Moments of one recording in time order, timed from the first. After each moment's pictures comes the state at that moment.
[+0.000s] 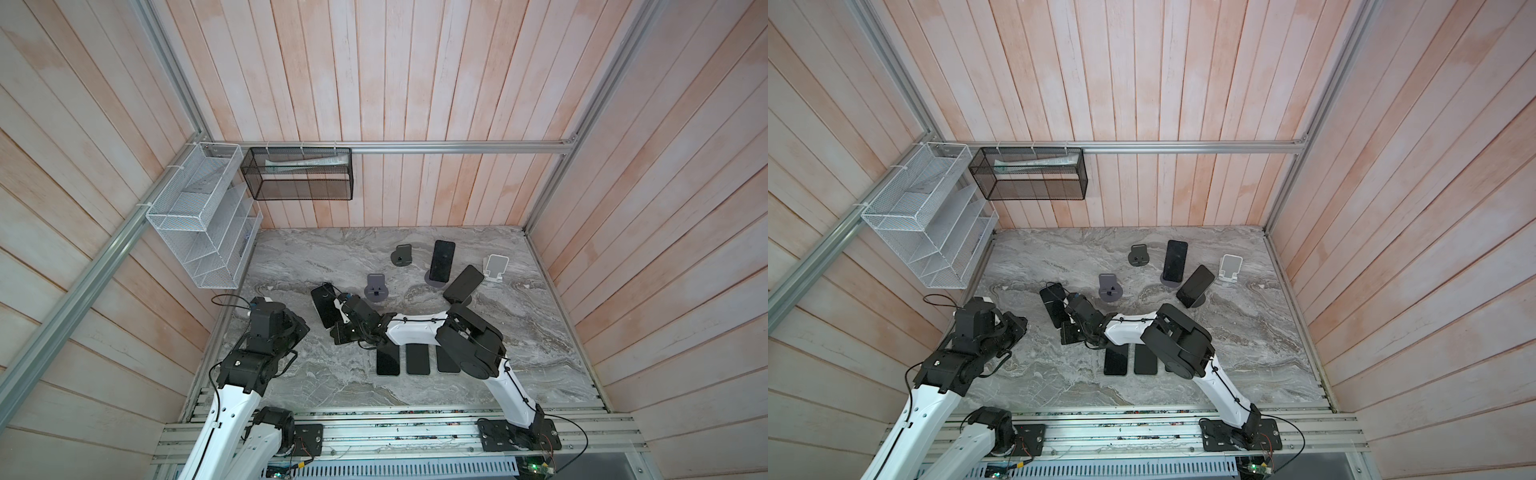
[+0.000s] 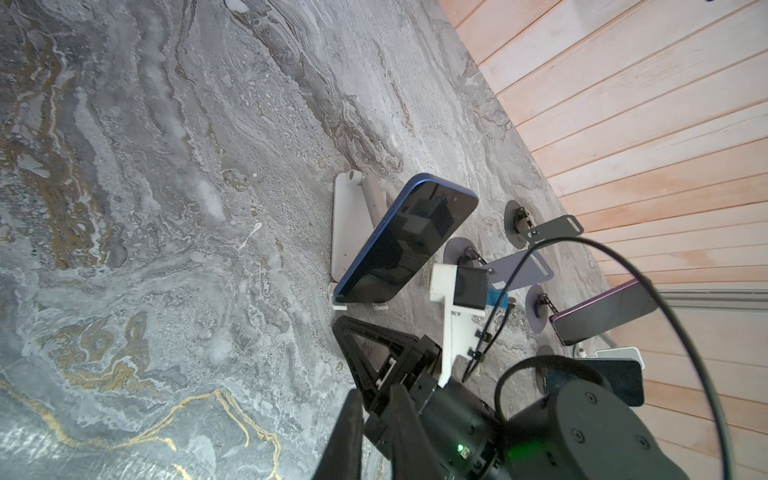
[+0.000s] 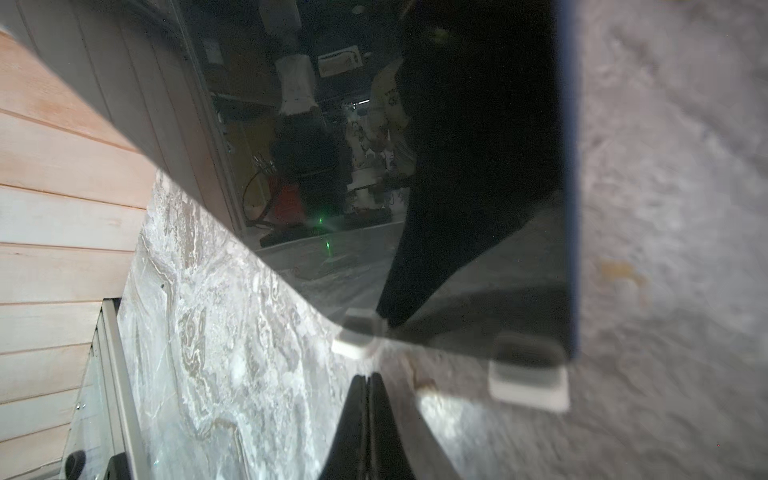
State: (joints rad) left arm -0.17 0.71 0.72 -0.73 0.00 -0.88; right arm 1.05 2.22 1.42 0.09 -0.20 0.76
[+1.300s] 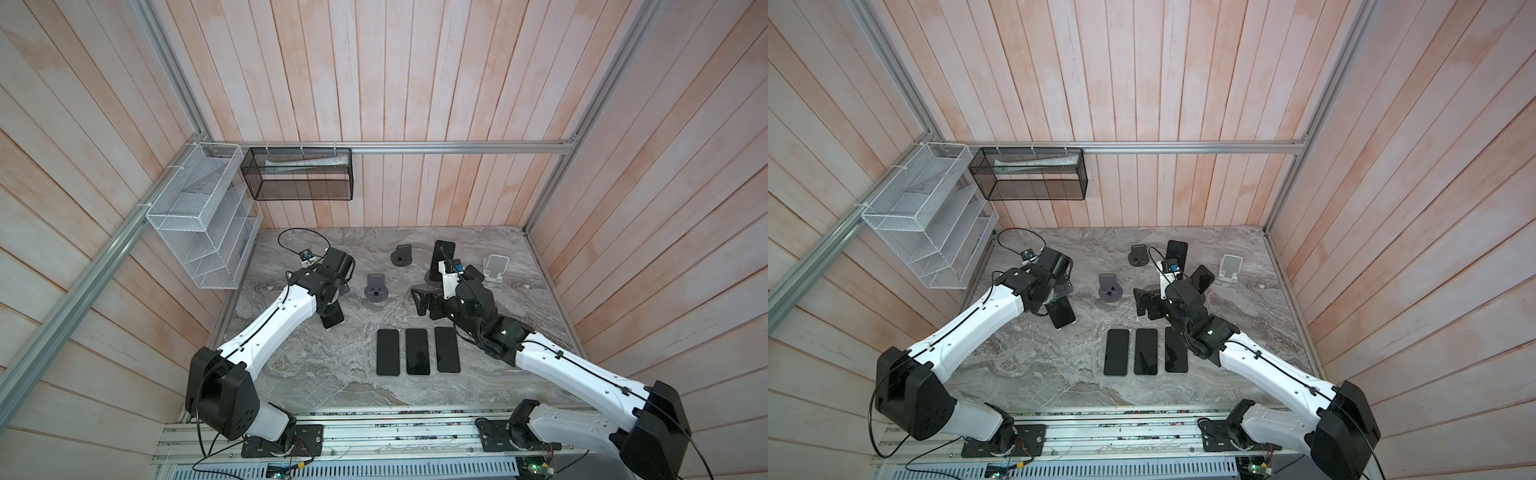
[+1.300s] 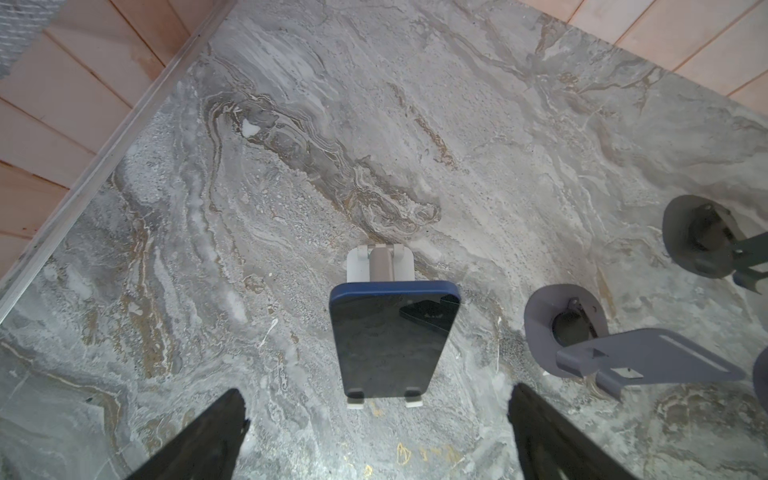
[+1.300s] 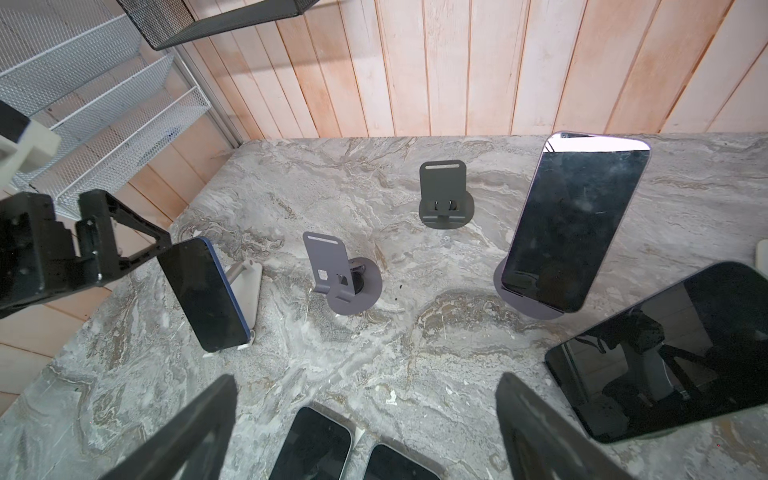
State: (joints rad) left arm -0.46 1.48 1.24 -0.86 -0.50 -0.80; right arm 0.77 1.14 0.82 -0.07 0.20 0.39
